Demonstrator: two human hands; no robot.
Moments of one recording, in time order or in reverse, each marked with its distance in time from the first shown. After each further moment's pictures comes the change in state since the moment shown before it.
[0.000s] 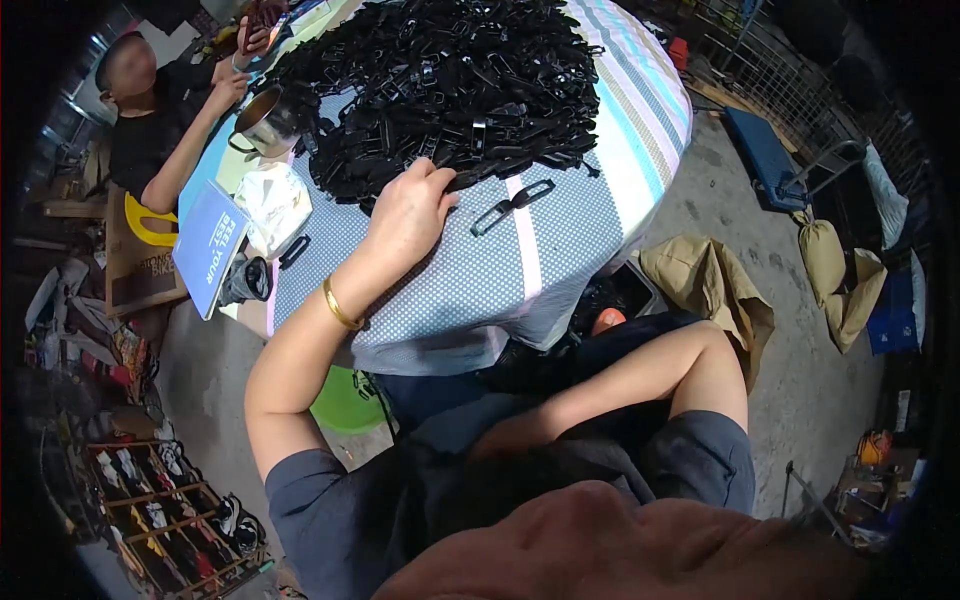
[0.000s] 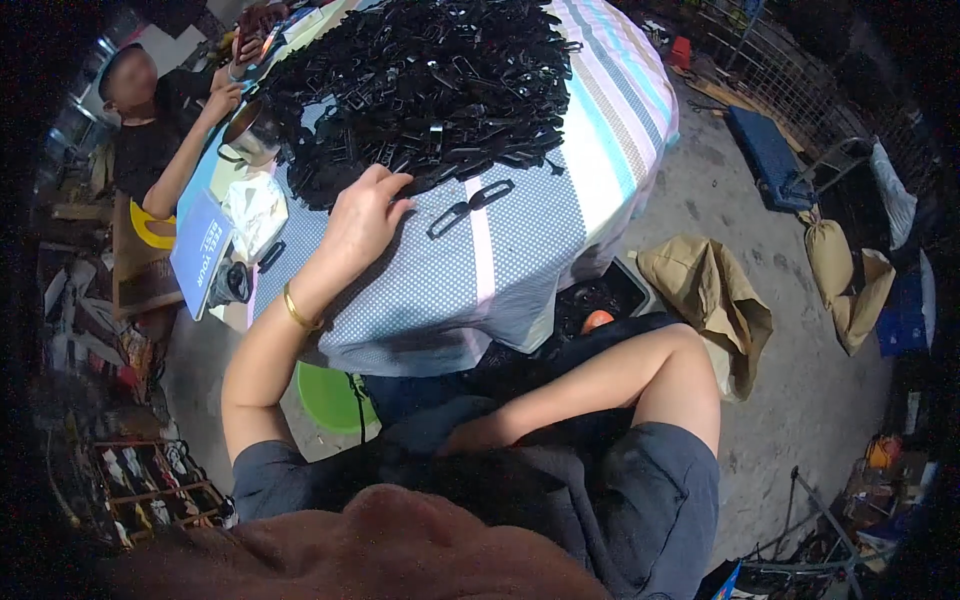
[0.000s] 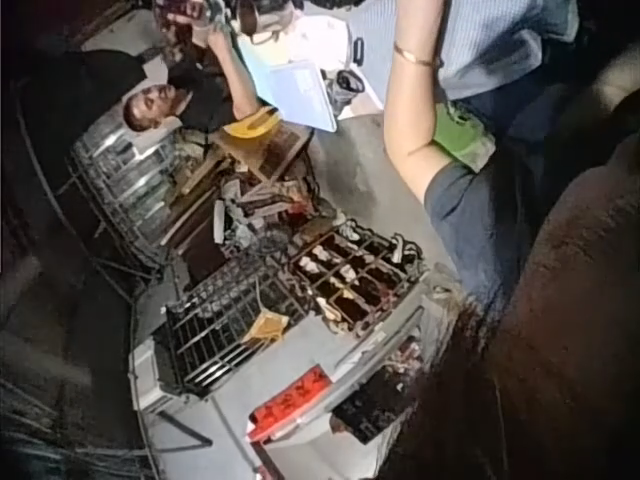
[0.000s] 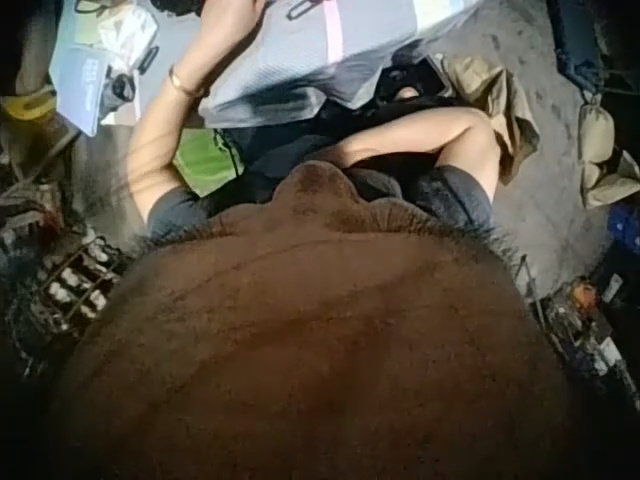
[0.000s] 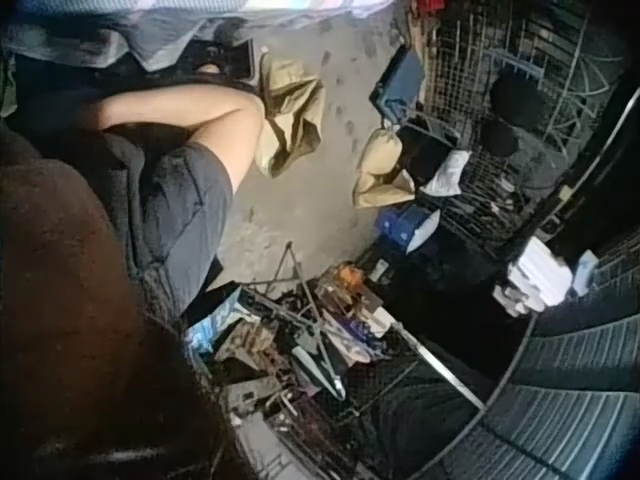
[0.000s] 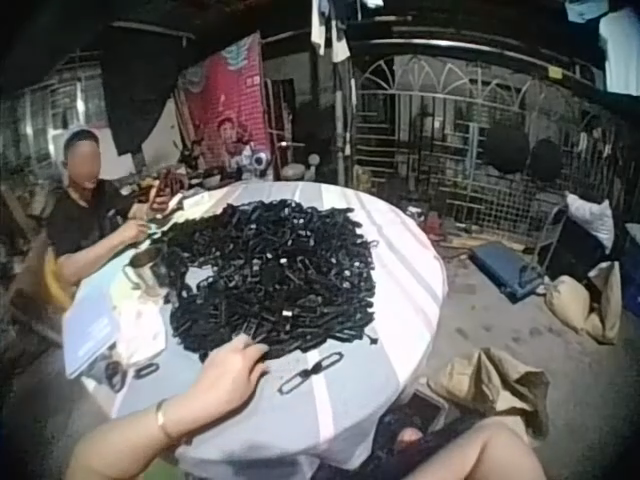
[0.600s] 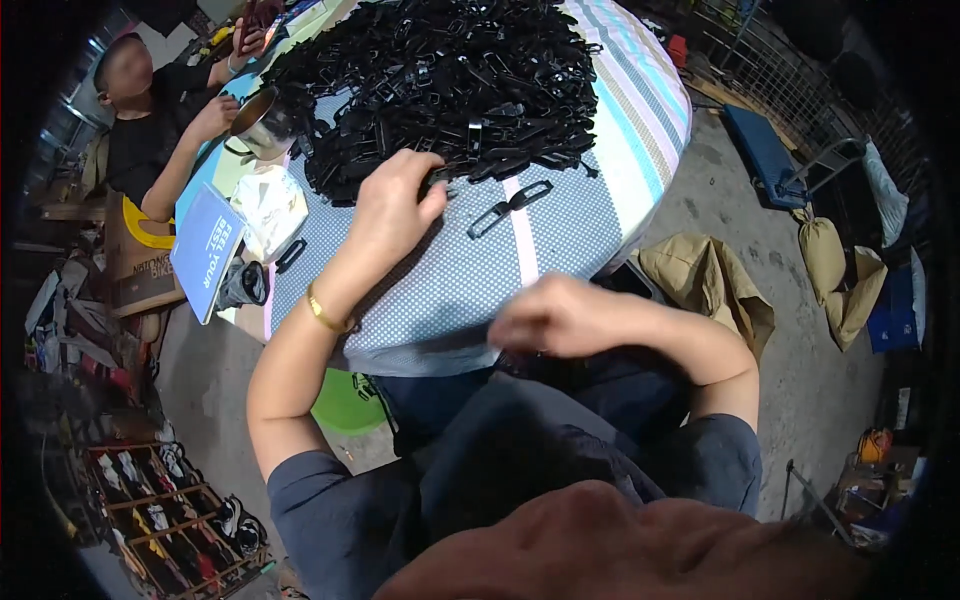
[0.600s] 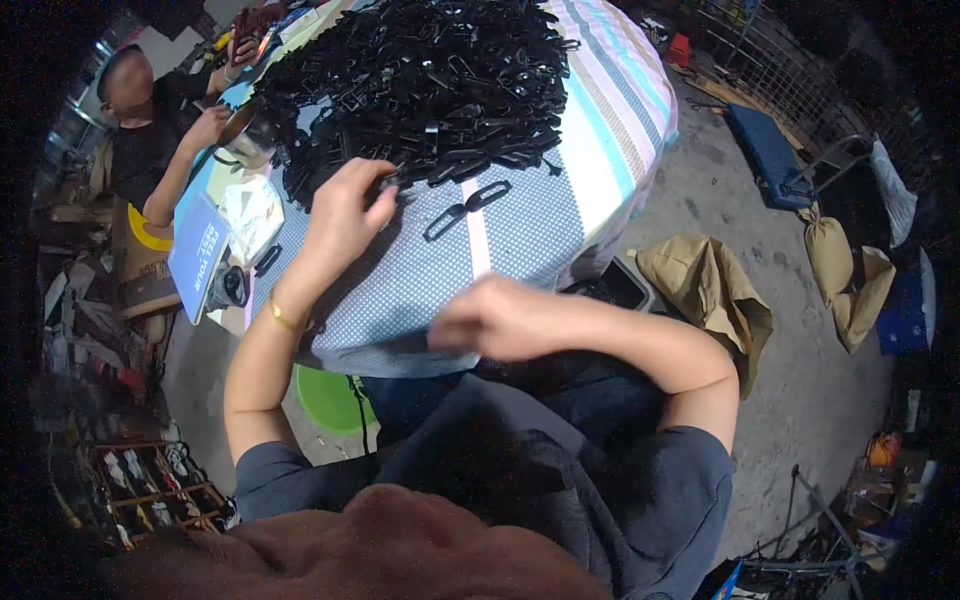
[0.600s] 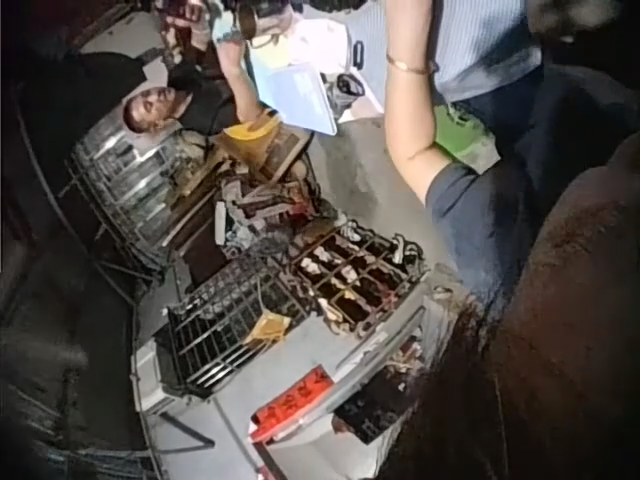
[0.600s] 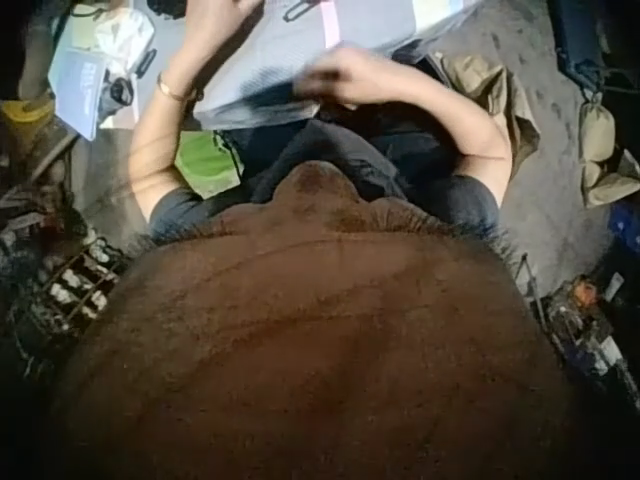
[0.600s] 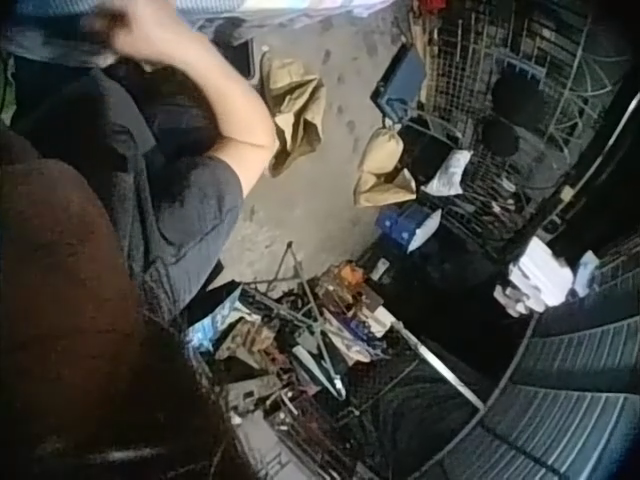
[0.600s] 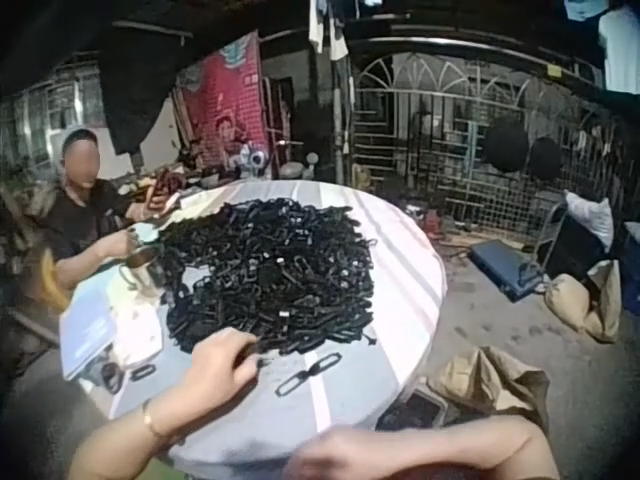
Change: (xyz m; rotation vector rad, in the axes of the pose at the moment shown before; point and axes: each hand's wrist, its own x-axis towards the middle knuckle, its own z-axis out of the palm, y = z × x) left_hand 0.007 -0.004 -0.009 -0.061 0.097 0.032; right_hand -0.061 -0.149 -0.159 -0.177 0.602 0.255
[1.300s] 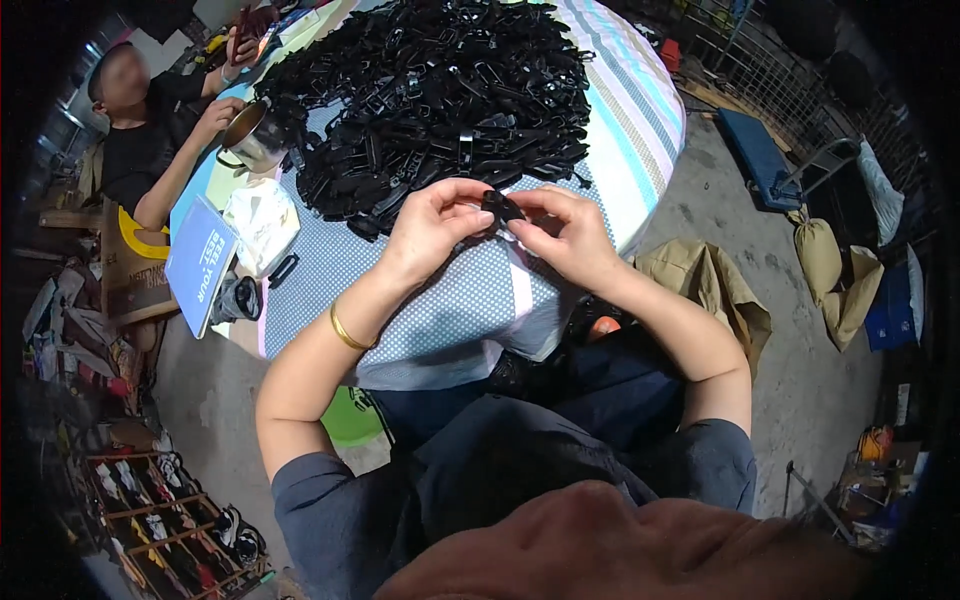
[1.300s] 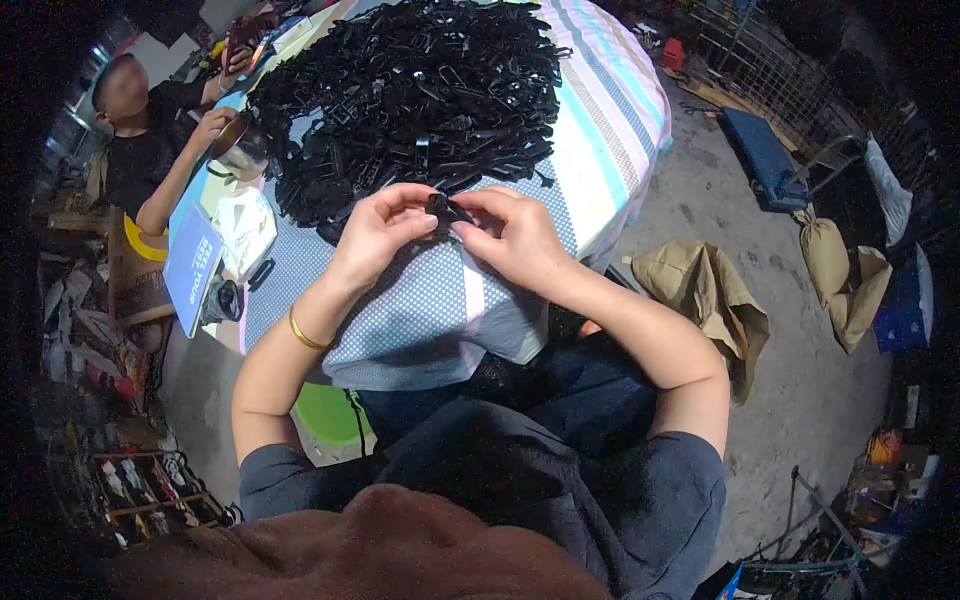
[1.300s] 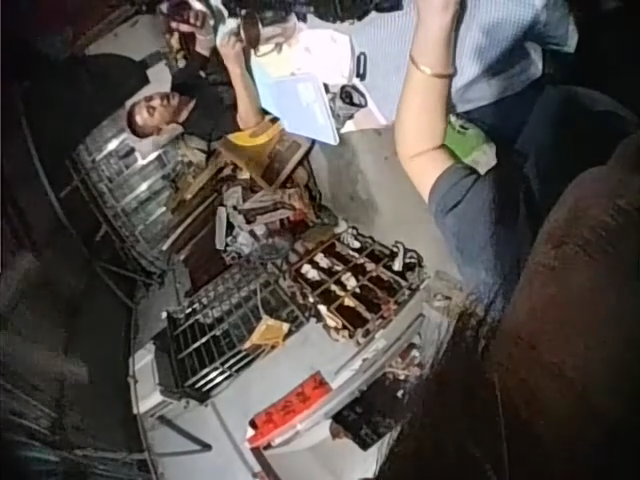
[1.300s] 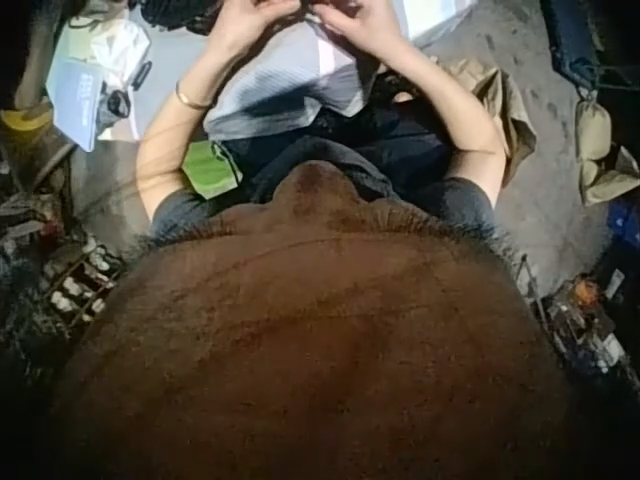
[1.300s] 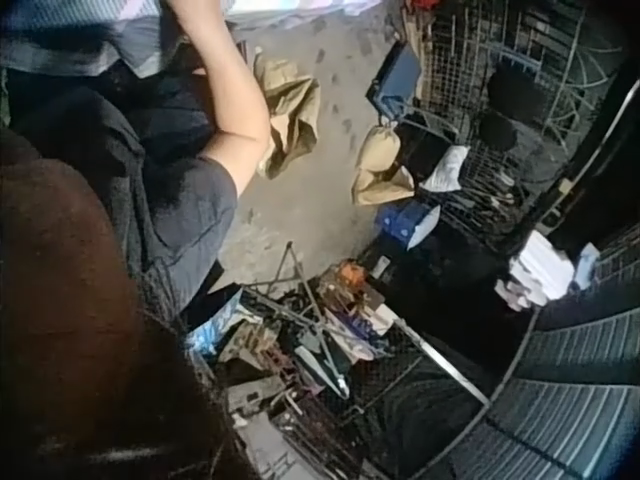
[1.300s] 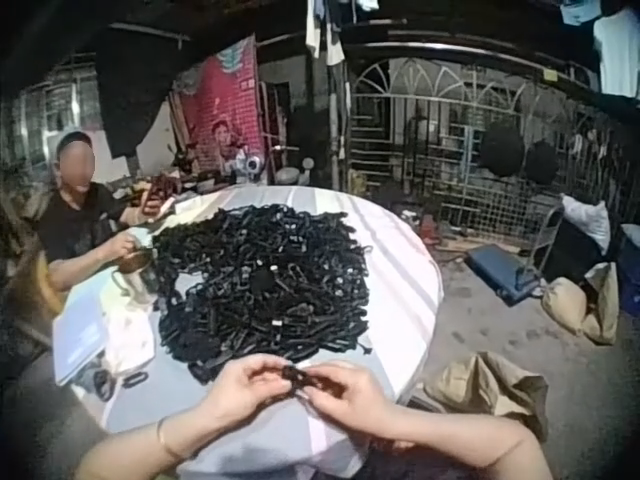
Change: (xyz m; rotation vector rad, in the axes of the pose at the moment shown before) left_hand 0.001 0.022 0.032 -1.118 -0.269 -0.545; right_hand 0.017 0.043 -0.032 -0.198 0.796 0.016
